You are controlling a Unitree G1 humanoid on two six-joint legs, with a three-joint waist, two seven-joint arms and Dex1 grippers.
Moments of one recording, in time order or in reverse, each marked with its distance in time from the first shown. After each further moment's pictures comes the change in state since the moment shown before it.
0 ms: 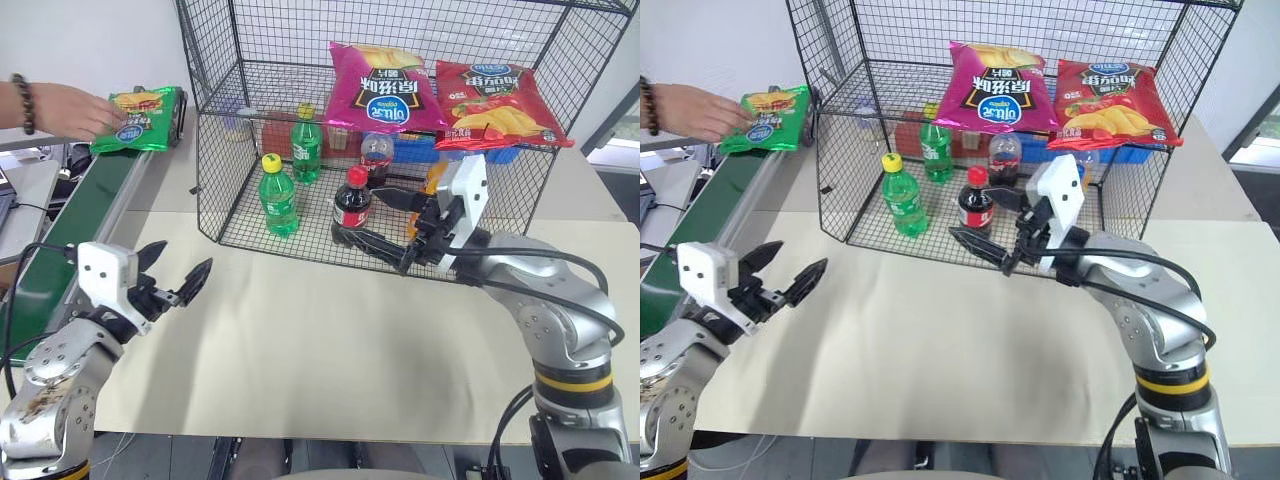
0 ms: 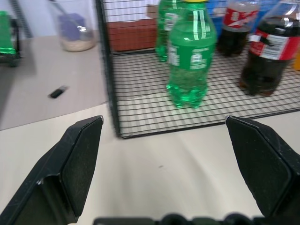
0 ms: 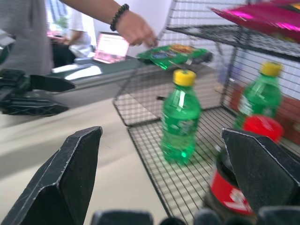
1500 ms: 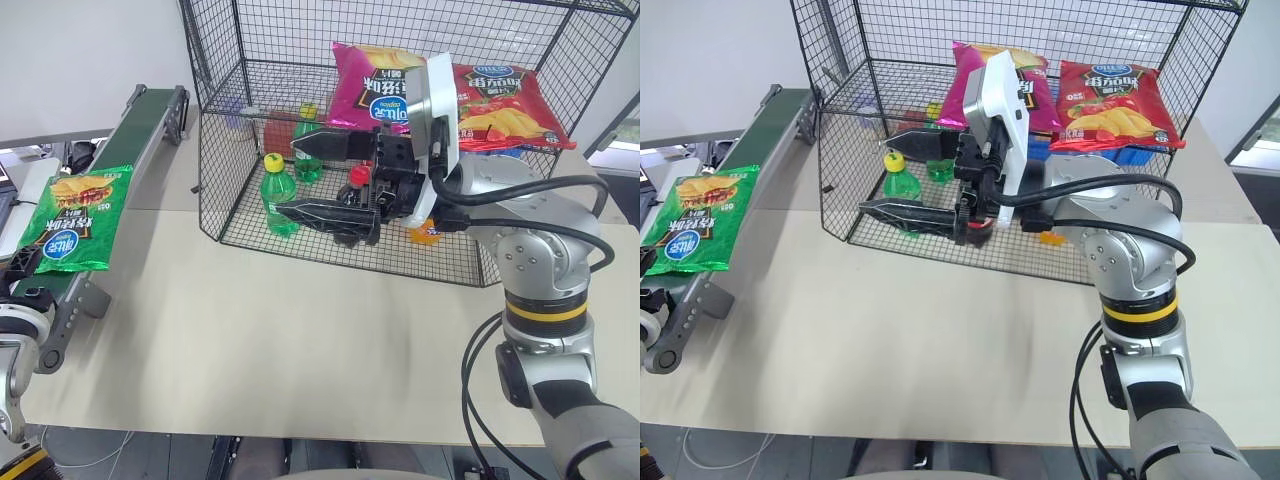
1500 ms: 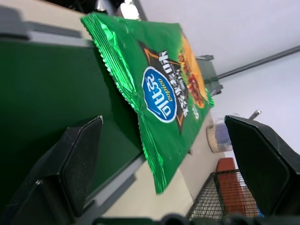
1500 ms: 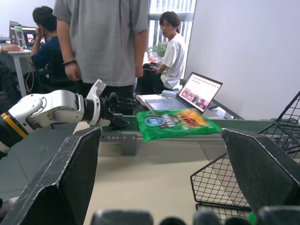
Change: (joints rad) left arm -0.154 -0.077 0.455 0.363 -1.135 0.070 1.017; right arm -0.365 0.099 0.063 0.114 0.111 0.063 0.199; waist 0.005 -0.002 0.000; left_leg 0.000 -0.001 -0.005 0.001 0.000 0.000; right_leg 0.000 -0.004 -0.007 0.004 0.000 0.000
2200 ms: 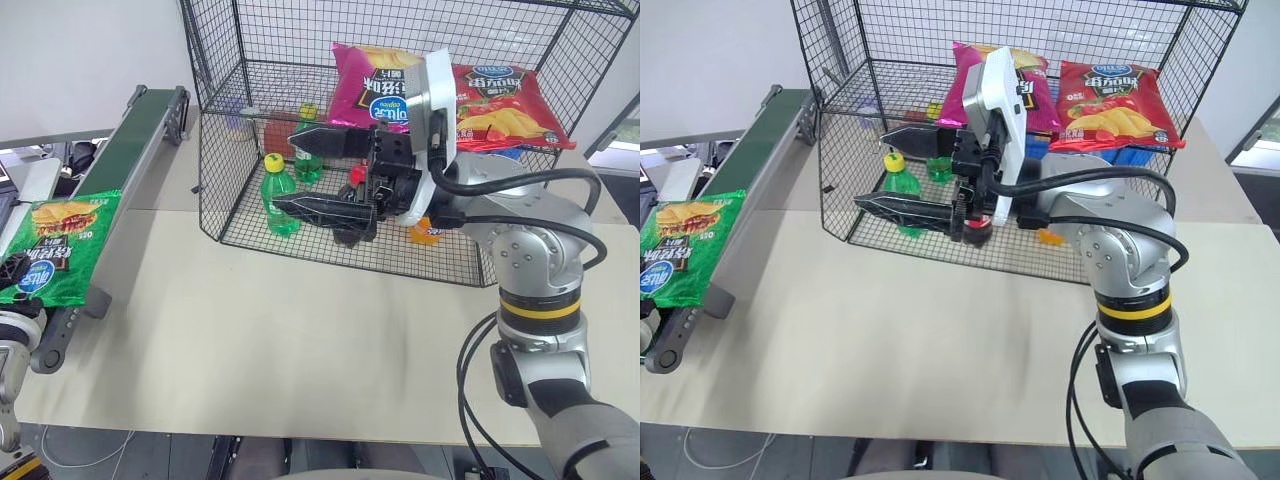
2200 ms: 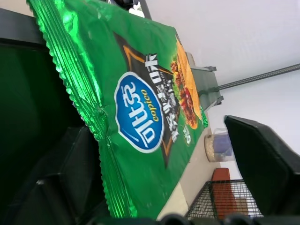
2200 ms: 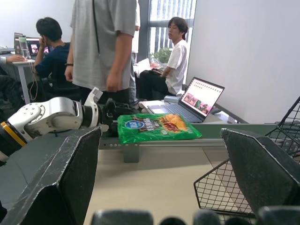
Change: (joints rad) left arm 0.039 0.011 0.003 0.012 -0.045 -0.048 0.021; right arm -0.007 0.031 -0.001 0.029 0.008 -0.002 -0.006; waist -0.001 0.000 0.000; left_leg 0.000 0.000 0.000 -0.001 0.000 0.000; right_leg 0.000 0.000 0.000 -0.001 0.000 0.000
